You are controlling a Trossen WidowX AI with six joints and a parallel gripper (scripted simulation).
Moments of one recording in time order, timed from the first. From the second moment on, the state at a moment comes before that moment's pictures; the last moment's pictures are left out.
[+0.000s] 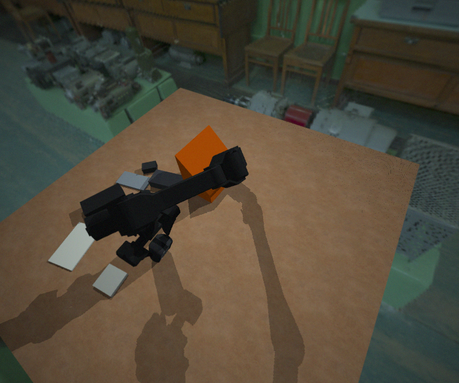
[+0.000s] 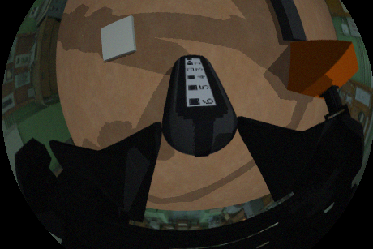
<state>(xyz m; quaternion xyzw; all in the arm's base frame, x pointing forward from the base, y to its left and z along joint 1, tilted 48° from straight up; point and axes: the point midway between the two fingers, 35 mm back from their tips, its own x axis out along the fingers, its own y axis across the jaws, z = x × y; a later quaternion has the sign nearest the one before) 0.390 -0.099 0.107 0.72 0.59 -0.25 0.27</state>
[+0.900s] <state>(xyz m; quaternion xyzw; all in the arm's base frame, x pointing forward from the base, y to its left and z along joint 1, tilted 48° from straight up) 0.389 -0.116 0.095 0.72 0.59 -0.25 0.27</state>
